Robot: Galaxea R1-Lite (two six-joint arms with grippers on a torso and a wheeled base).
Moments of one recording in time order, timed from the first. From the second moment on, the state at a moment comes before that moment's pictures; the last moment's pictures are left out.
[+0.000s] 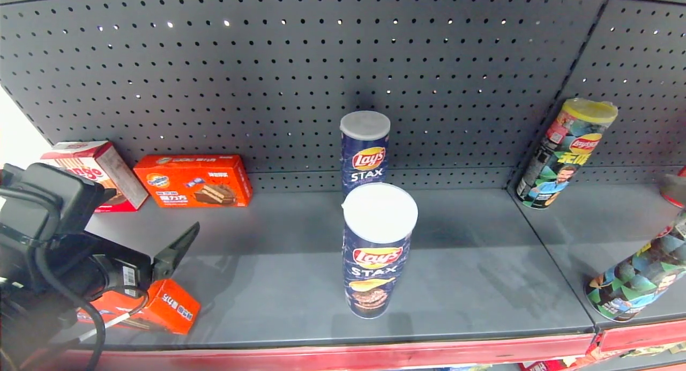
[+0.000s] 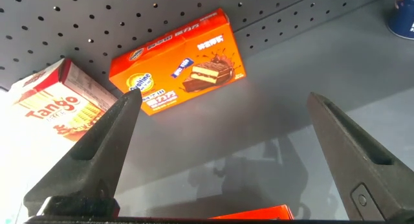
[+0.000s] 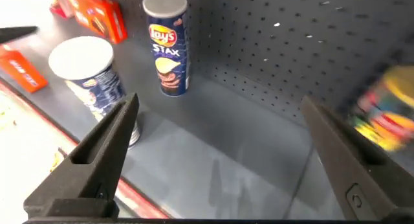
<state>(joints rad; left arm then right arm) -0.33 1.20 -0.35 -0.81 0.24 0.36 0.51 0.87 -0.85 -0.07 0.08 -0.17</state>
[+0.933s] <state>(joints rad) -0.33 1.18 -0.34 -0.80 0.24 0.36 0.50 0.05 -0.19 0.12 0.06 -0.12</state>
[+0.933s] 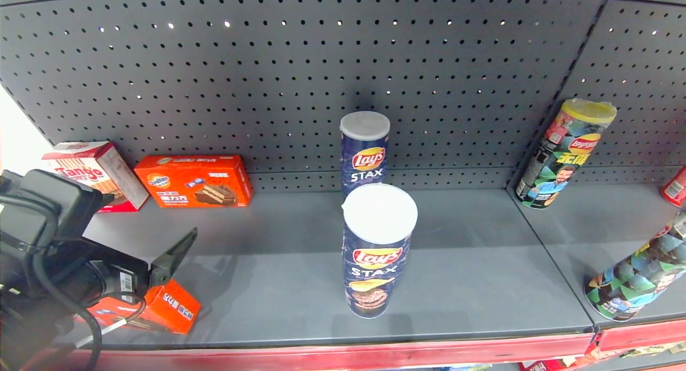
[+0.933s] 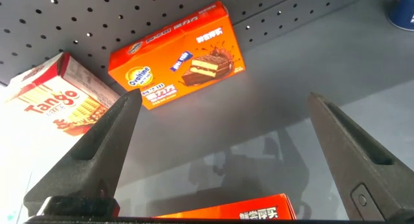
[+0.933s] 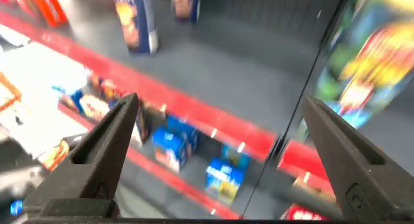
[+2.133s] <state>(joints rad) -0.33 1.07 -0.24 -0.78 0.24 0.37 0.00 0.01 -0.01 0.02 0.02 0.00</state>
